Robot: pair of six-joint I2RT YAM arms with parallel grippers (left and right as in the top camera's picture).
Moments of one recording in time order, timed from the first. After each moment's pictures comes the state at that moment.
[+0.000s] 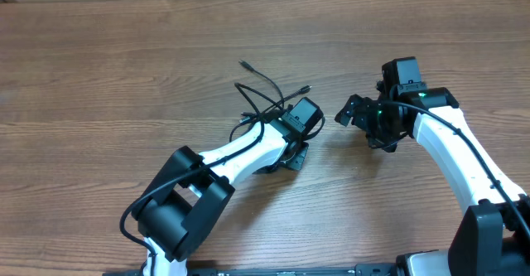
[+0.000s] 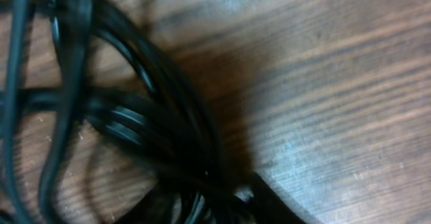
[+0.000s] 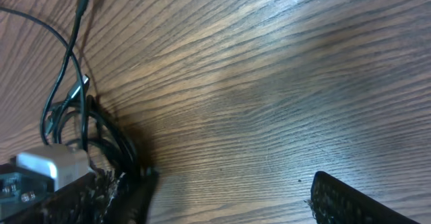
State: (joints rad) left arm -0.75 1.96 1.25 -0.68 -0.06 -0.39; right arm 0.12 1.58 1.11 -0.84 -0.29 0.60
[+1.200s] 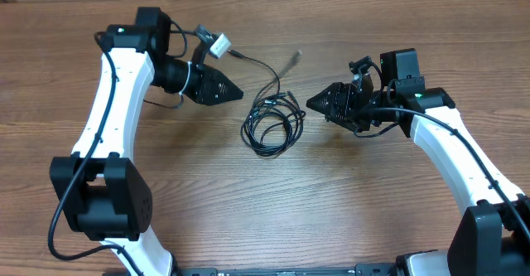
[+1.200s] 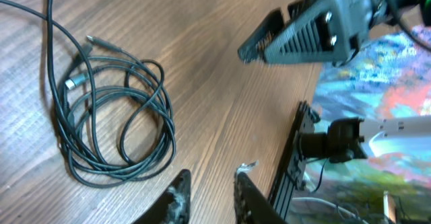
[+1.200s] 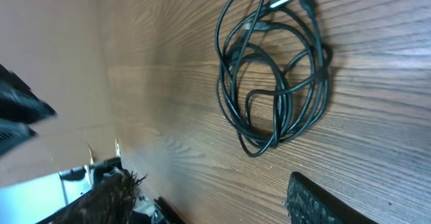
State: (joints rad) left arm -0.05 1.90 1.70 -1.35 0.98 0.56; right arm 0.14 1.58 1.11 -0.60 -0.78 0.51
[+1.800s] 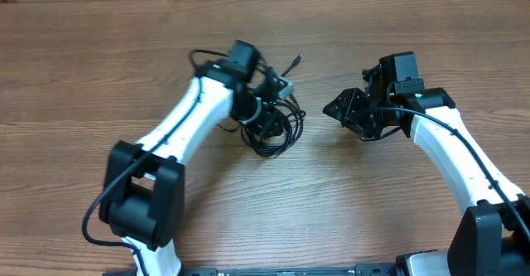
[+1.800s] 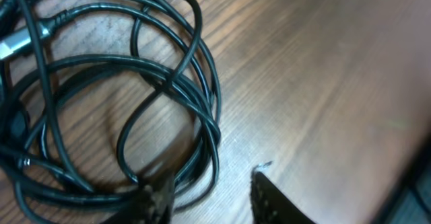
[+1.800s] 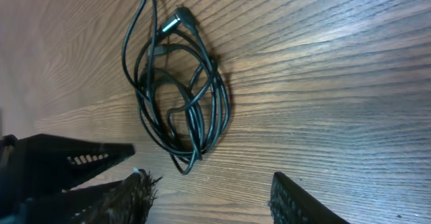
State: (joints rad) left arm -0.44 1.92 1.45 -0.89 0.46 0.19; right arm 0.14 1.58 1.11 -0.70 -0.50 0.59
